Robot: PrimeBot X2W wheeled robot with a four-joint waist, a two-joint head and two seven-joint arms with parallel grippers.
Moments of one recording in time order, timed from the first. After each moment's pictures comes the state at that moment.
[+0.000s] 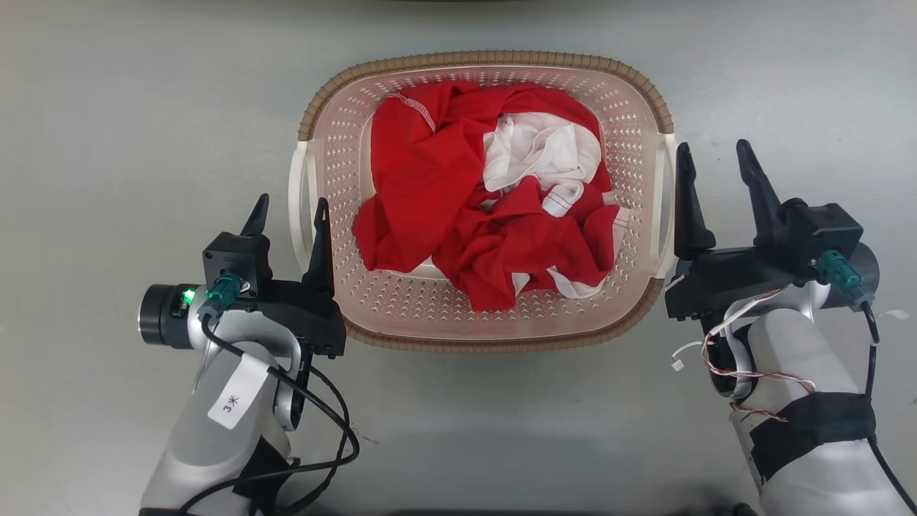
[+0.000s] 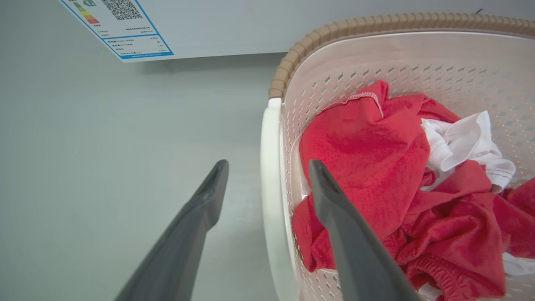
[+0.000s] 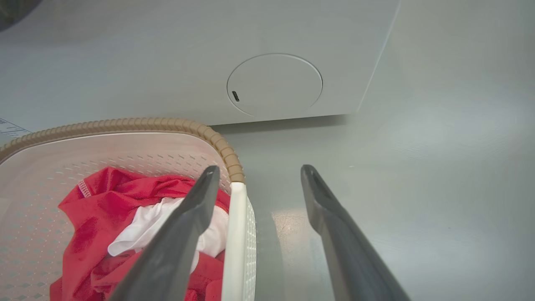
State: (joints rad) left arm -0.65 0.03 -0.22 0.74 -0.25 0.04 -0.25; right arm -0.63 -0.07 0.17 0.50 0.20 -0.02 -0.26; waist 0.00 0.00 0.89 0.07
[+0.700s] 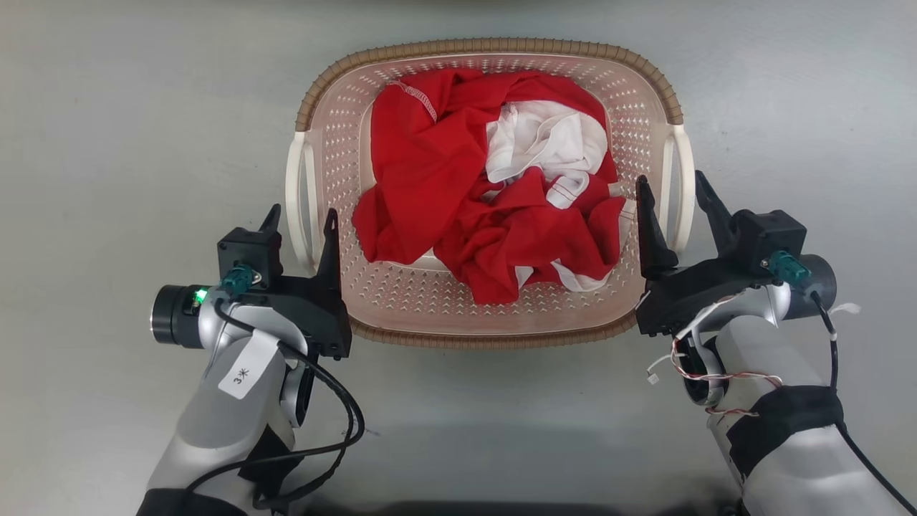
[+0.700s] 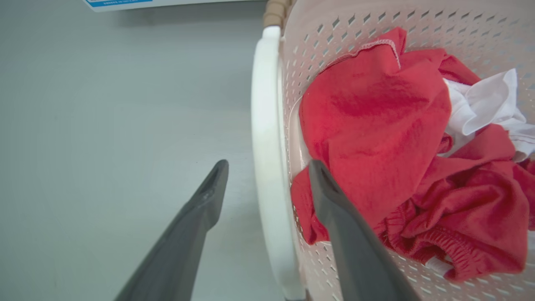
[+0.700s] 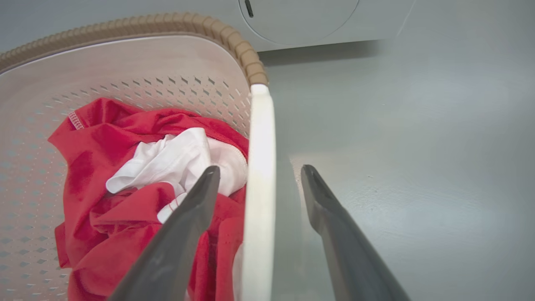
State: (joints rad) left arm -0.72 0.03 -0.29 0.89 -0.32 0.03 -0.25; right arm -0.68 -0.07 0.29 0.68 0.27 -0.03 -0.26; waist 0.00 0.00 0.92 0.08
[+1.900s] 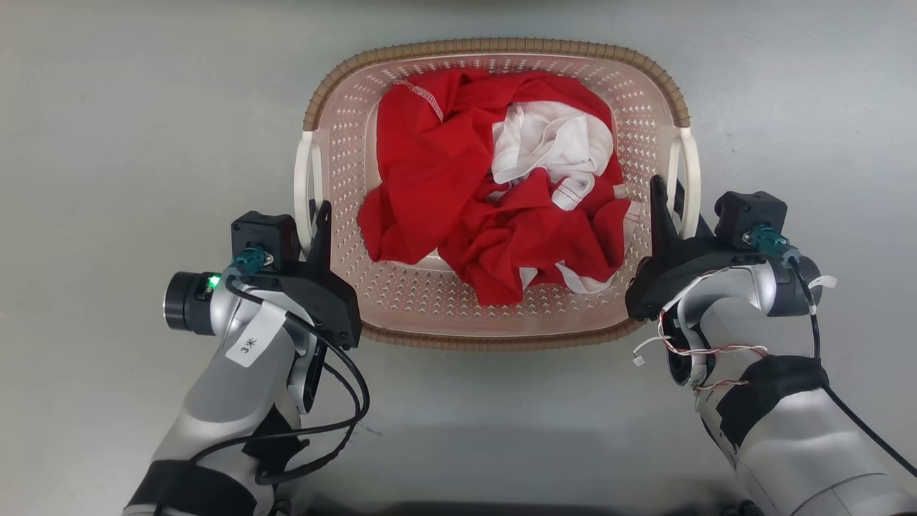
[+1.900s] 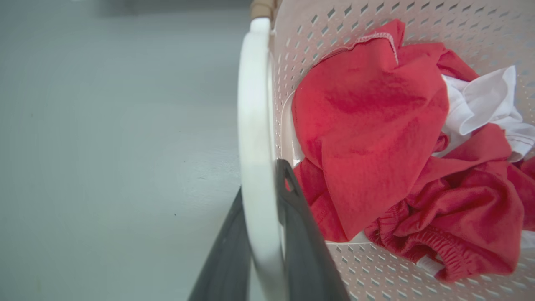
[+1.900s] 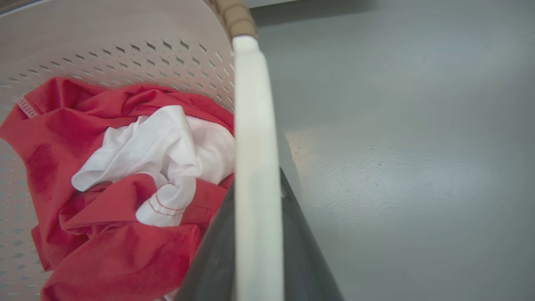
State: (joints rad) left arm -0.82 0.04 -0.49 1.02 -0.51 0.03 -0.25; right arm -0.83 -0.08 0.49 0.91 0.52 -0.11 -0.26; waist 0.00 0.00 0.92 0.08
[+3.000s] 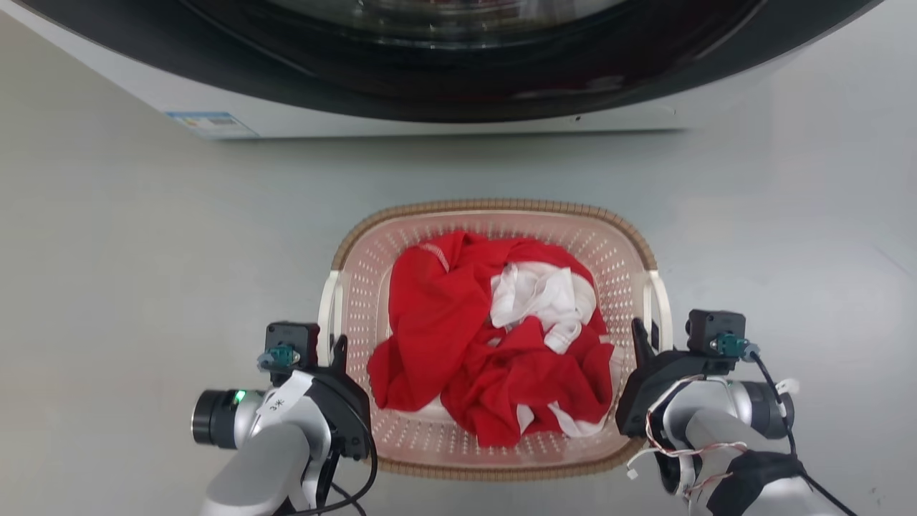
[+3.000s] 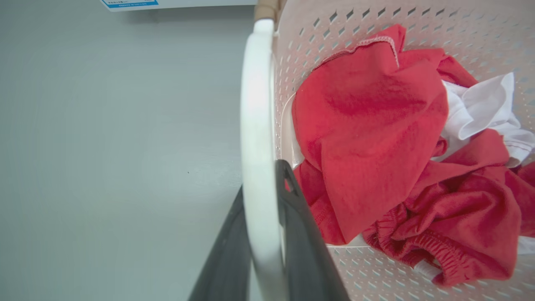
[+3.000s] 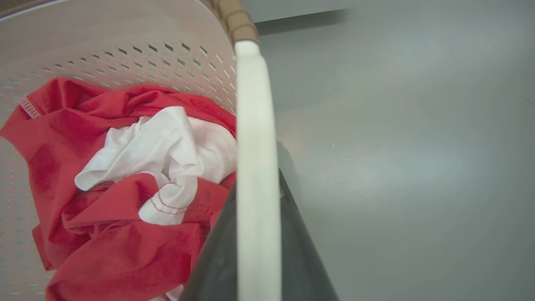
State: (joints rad) left arm -0.67 0.04 -0.68 1.08 -0.70 0.06 -0.18; right arm -0.68 -0.08 0.71 1.01 0.77 -0.13 -0.21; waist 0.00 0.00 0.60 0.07
